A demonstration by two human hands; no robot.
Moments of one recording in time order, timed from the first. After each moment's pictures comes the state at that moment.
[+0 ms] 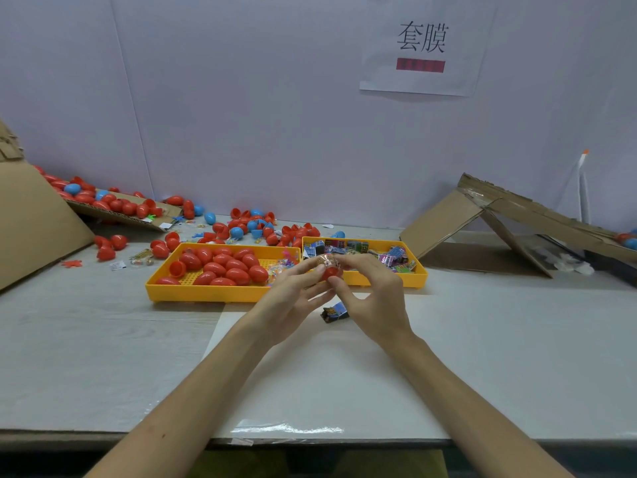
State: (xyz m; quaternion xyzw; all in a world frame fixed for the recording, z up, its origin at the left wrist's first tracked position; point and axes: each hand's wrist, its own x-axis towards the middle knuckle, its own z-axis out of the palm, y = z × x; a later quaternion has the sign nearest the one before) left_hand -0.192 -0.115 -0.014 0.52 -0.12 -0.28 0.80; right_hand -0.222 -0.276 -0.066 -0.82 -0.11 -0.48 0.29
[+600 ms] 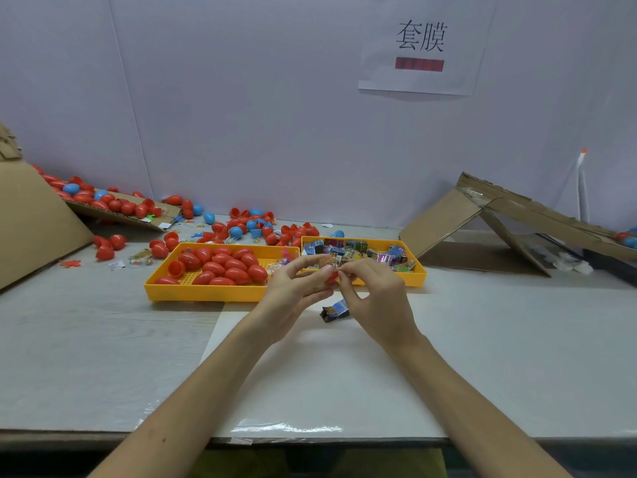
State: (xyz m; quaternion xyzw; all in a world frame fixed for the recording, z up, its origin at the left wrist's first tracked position) left_hand -0.194 -0.114 -0.019 0.55 -0.18 -0.23 0.78; right_hand -0.231 -0.274 -0.059 -0.83 -0.12 -0.52 0.15
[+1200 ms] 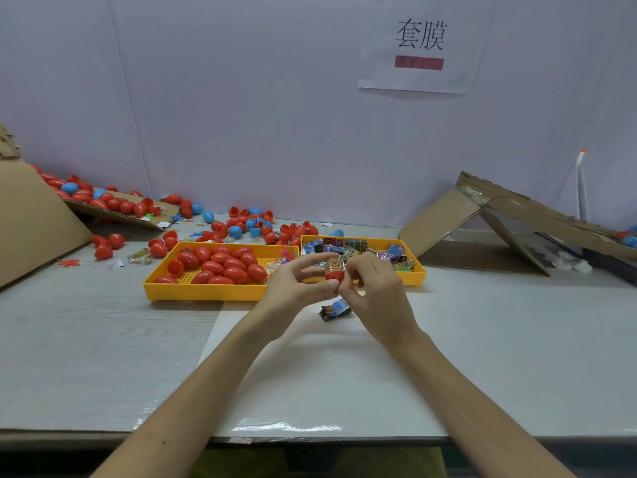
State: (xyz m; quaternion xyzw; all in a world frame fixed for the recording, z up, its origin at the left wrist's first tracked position) left_hand -0.183 -0.116 -0.030 0.59 -0.25 -0.20 0.74; right_hand -0.232 -0.272 -0.055 -0.85 -0.09 -0.51 0.11
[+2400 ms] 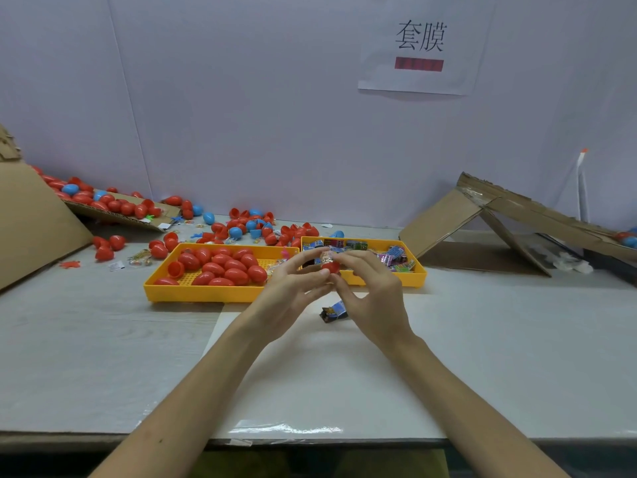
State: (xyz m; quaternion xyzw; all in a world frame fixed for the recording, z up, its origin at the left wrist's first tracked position) left_hand -0.155 -0.117 -0.045 0.47 -0.25 -0.27 0.81; right_hand -0.226 -0.272 -0.062 -0.82 -0.14 -0.51 0.24
